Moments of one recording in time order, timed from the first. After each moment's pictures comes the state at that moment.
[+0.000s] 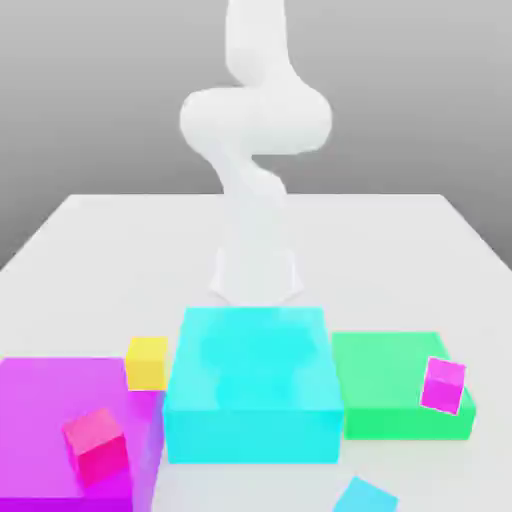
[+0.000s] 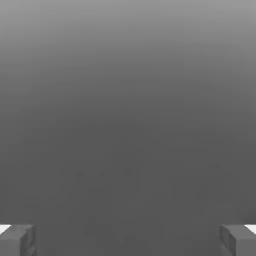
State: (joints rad) arm 0.04 -0.71 -0.02 -2.30 0.02 2.33 0.73
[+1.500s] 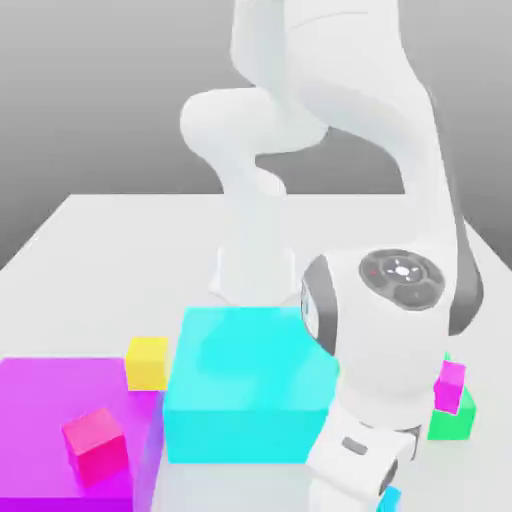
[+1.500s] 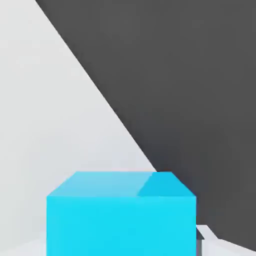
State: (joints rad) arm 0.28 0.38 -0.06 -2.27 0.05 2.65 0.02
